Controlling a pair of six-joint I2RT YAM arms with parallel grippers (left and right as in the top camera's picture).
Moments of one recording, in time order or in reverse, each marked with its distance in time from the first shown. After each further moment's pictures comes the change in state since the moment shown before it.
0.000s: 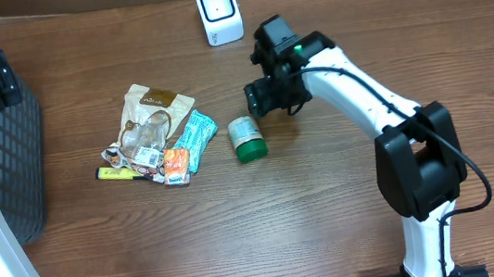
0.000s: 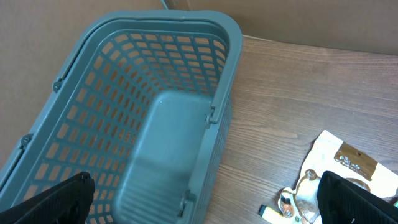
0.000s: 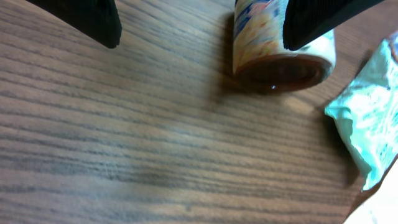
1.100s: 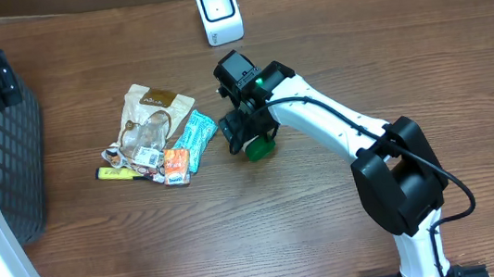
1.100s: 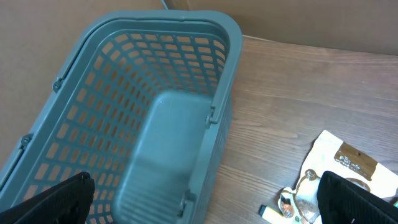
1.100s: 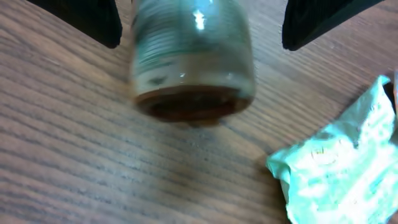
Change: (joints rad) left arm 0.000 0.000 0.000 0.000 0.000 0.000; right arm 0.198 0.000 -0.042 0.015 0.135 0.013
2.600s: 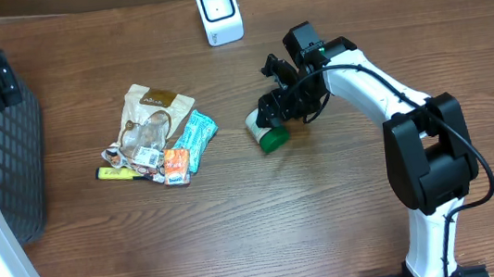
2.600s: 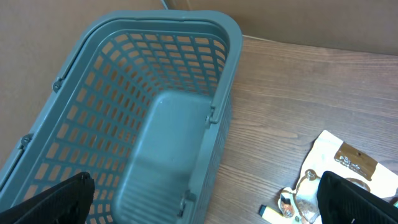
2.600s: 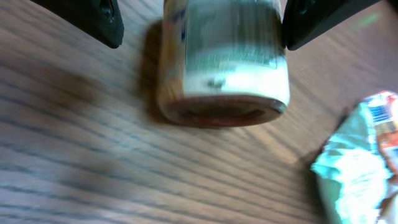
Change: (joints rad) left arm 0.000 0.000 0.000 0.000 0.000 0.000; right arm -0.299 0.001 -0.104 0.053 -0.391 -0.225
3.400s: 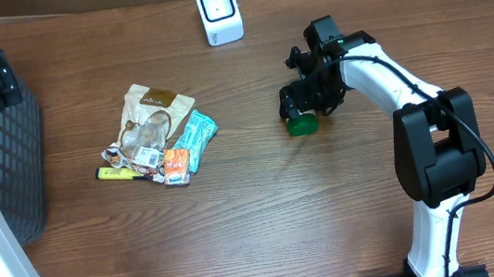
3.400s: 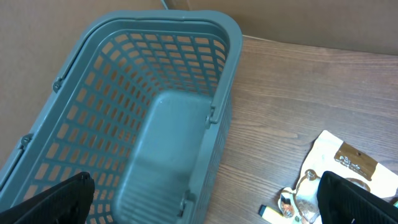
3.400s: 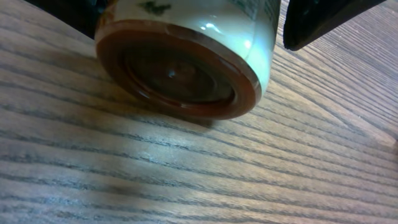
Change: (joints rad) left arm 0.000 0.000 0.000 0.000 0.000 0.000; right arm -0.086 0.015 0.000 -0.011 0.122 0.024
